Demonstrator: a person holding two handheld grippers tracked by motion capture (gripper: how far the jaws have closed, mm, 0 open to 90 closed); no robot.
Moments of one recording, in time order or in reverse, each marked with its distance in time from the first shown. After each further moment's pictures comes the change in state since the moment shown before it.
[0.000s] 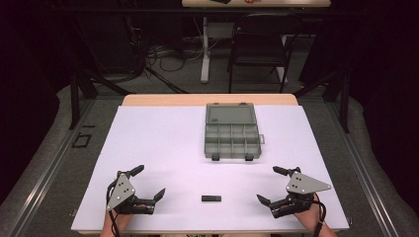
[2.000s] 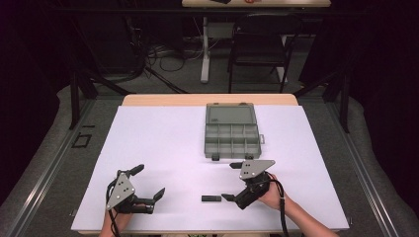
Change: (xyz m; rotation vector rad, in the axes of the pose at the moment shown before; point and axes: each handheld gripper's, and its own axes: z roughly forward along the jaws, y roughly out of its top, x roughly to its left) left arm 0.002 0.001 -0.001 -0.004 -0.004 0.002; right arm 0.017 0.039 0.099 0.144 0.315 -0.111
